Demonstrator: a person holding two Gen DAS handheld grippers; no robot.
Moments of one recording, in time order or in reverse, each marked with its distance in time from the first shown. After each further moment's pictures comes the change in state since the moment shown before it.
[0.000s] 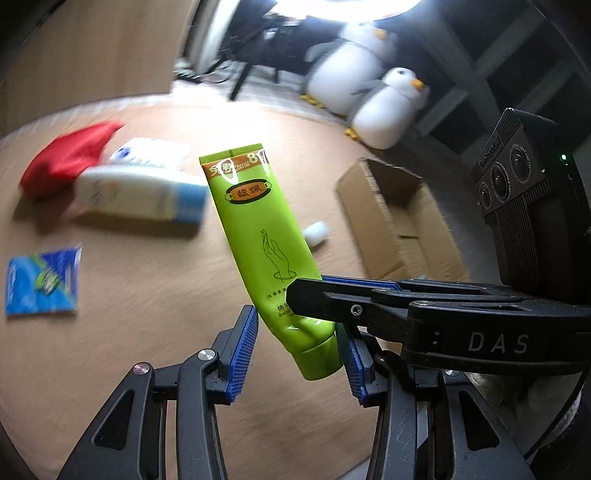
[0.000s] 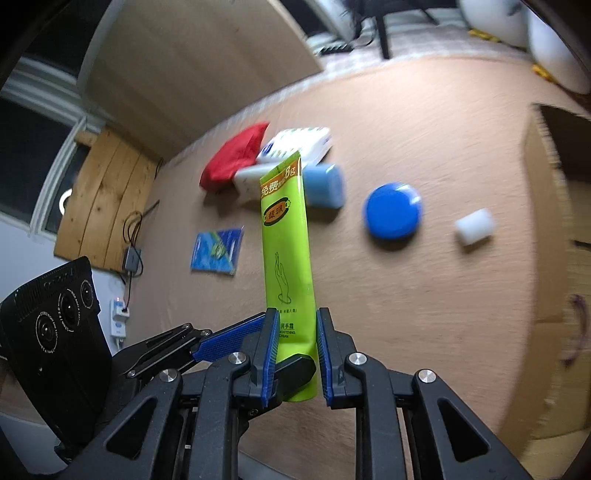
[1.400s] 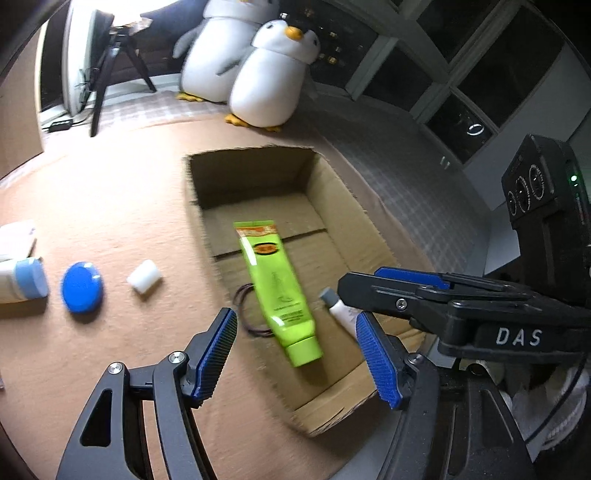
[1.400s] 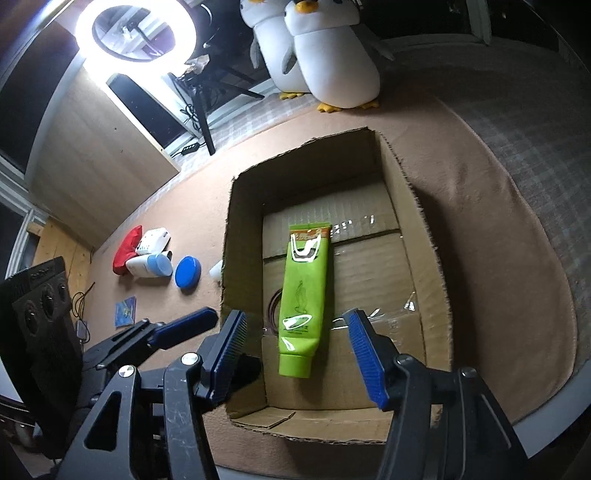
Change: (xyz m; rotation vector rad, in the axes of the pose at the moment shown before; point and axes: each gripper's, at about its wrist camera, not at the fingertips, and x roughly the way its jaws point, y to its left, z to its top) left arm 0.083 -0.153 0.034 0.206 0.049 -0.063; right arm -0.137 -0.145 -0.038 0.186 -0.225 -0.231
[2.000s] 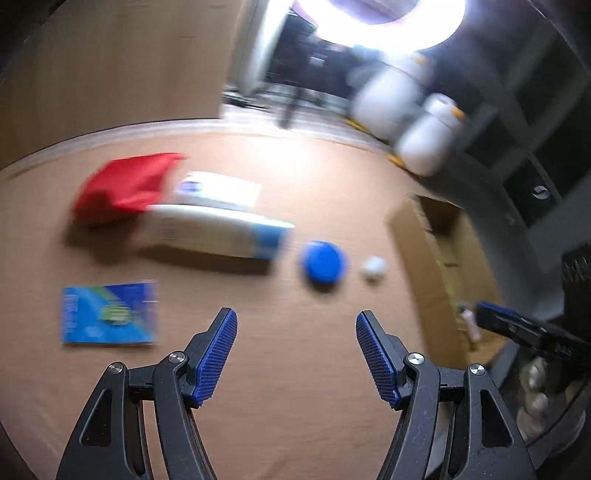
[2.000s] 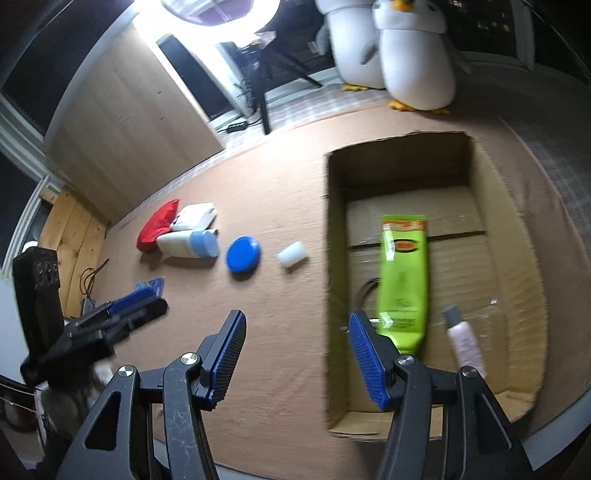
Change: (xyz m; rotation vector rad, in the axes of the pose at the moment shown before) left arm -0.124 0.201 -0.046 -0.257 -0.085 0.232; right arm 0.027 0.092 -0.022 -0.102 0.005 0.039
